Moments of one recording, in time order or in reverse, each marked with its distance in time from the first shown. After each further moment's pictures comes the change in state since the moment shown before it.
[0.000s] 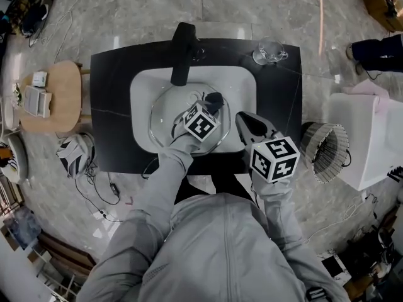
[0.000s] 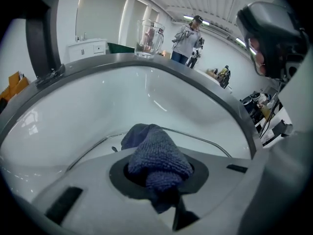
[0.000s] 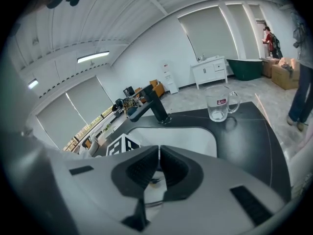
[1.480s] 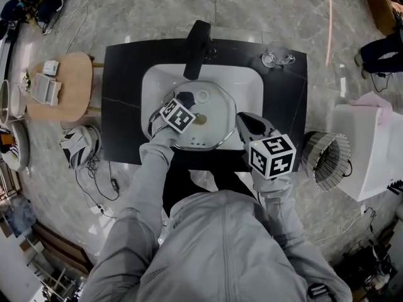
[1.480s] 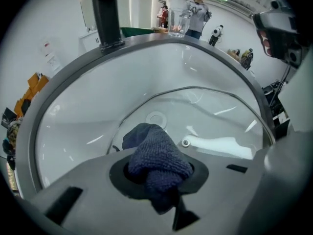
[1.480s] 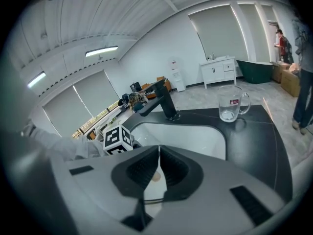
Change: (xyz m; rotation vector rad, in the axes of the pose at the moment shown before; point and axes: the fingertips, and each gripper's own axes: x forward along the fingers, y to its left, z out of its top) left arm -0.069 0.080 -0.100 -0.066 0.225 0.207; right arm 0.004 0.024 -0.010 -0.085 0.041 0.051
